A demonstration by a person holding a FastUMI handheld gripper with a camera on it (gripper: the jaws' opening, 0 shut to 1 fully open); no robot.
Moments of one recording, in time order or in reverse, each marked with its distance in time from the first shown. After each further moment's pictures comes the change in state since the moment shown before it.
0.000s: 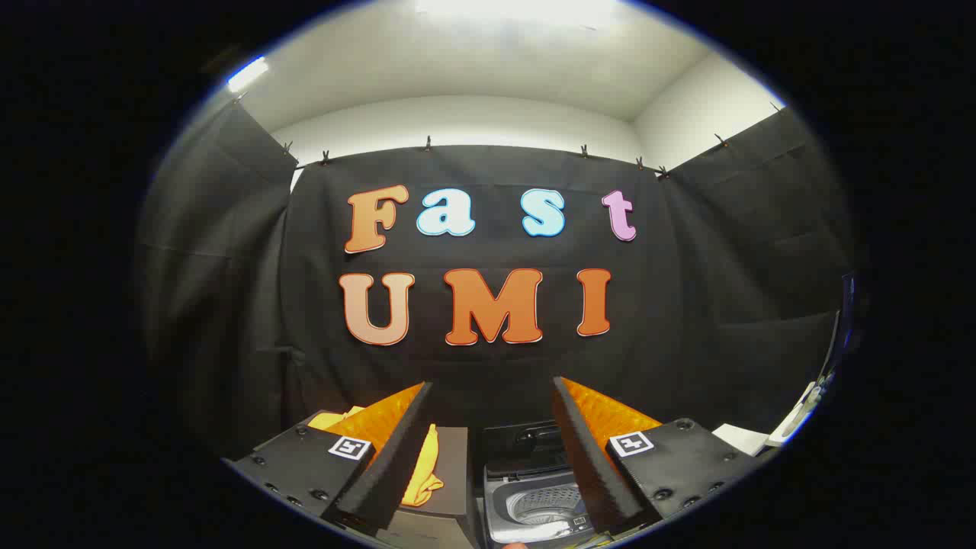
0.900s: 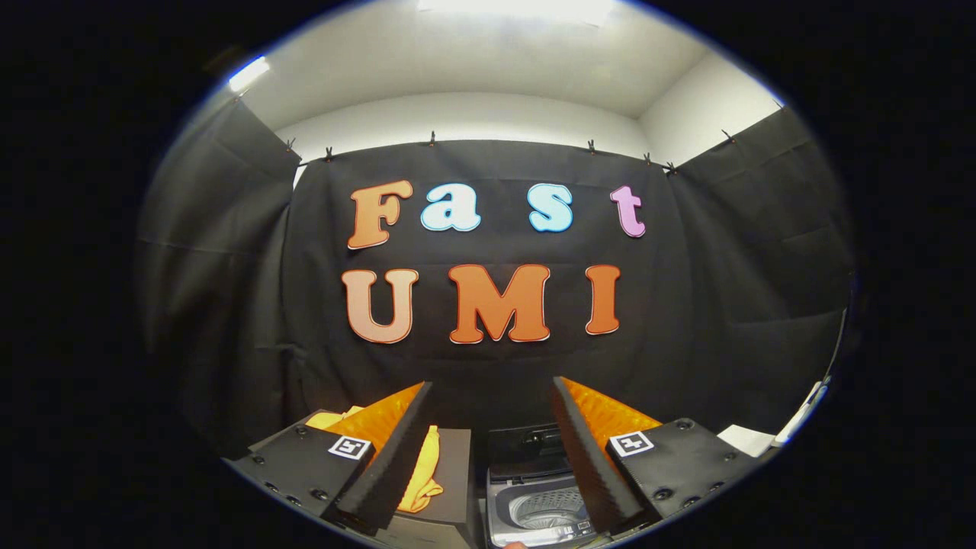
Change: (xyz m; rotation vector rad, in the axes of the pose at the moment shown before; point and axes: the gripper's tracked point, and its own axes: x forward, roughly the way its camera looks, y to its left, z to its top) arm 0.025 -0.001 -0.006 0.019 0.005 0.020
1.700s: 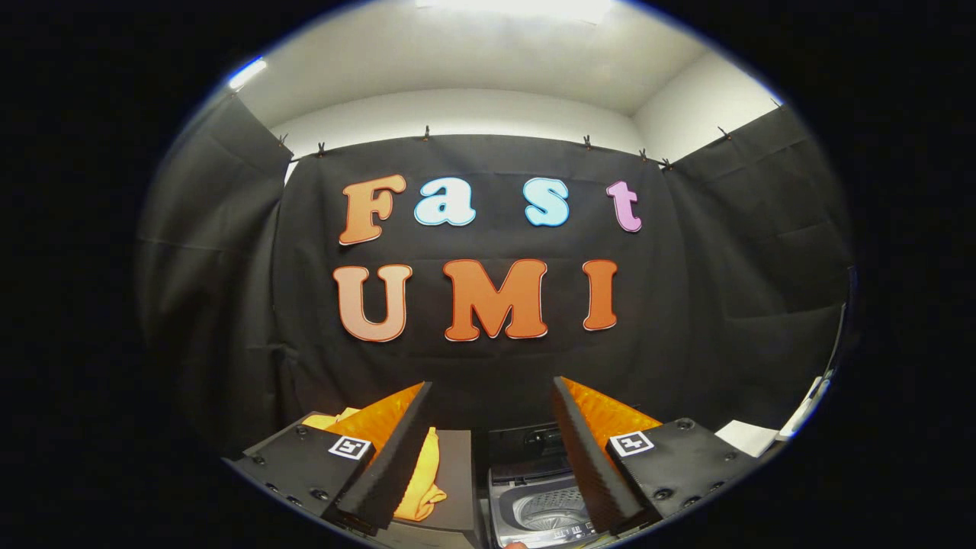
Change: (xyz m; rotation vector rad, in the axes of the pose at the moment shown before) arm 0.023 0.013 -0.008 -0.005 0.013 -0.027
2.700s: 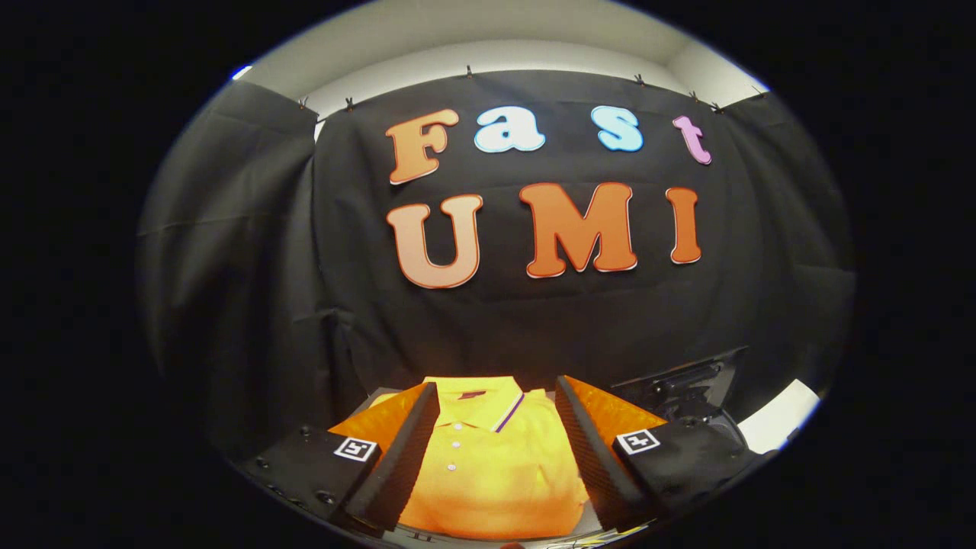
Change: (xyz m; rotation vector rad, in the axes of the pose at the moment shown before) arm 0.094 0.180 -0.110 0.075 0.278 0.177
